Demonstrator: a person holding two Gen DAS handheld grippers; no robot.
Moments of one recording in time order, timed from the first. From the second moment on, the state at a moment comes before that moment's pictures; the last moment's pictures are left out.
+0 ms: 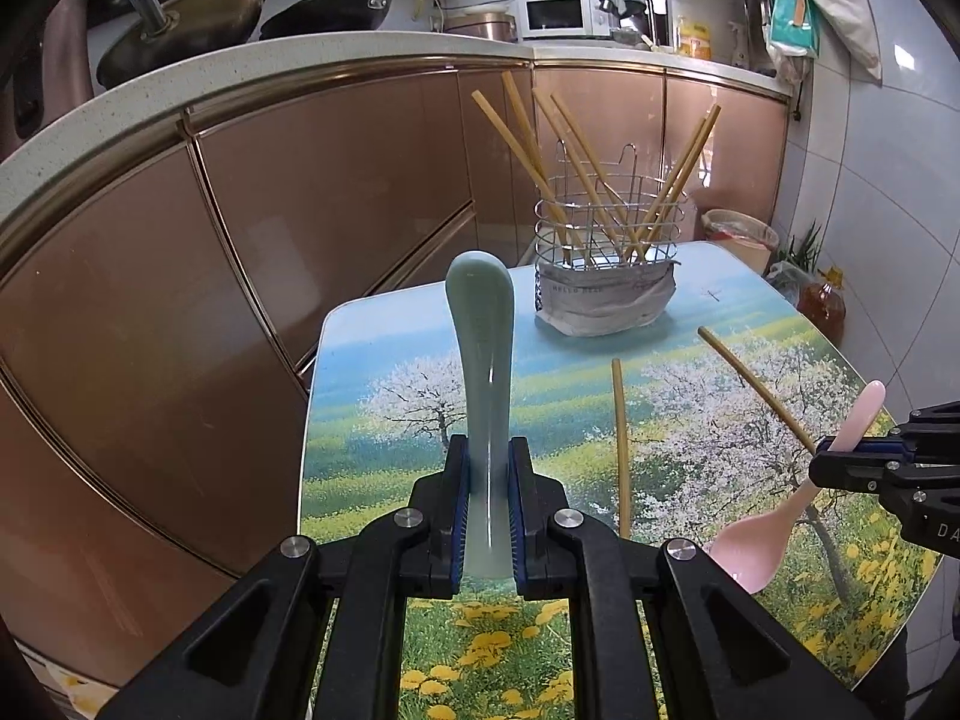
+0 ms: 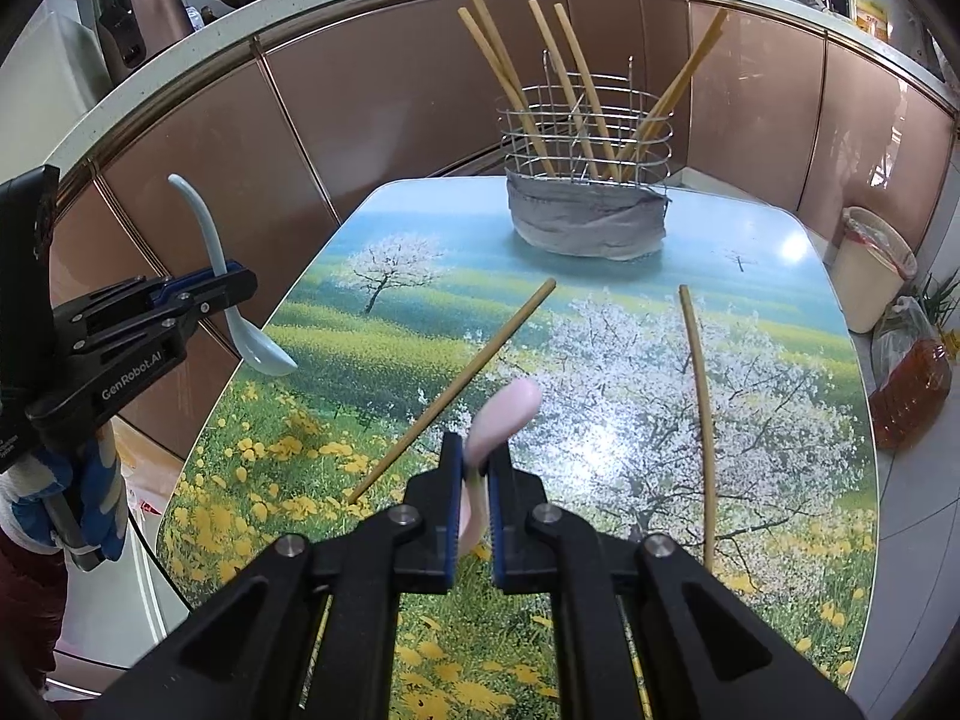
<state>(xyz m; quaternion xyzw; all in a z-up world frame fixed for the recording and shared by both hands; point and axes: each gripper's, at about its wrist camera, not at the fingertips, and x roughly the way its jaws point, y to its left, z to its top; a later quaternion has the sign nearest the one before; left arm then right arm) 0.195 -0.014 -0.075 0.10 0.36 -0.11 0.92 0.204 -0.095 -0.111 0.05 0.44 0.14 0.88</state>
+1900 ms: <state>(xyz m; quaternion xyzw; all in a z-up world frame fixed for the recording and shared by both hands) 0.416 -0.151 -0.028 0.07 0.37 -0.20 0.91 0.422 -0.167 -0.014 -0.03 0.35 0.07 0.93</state>
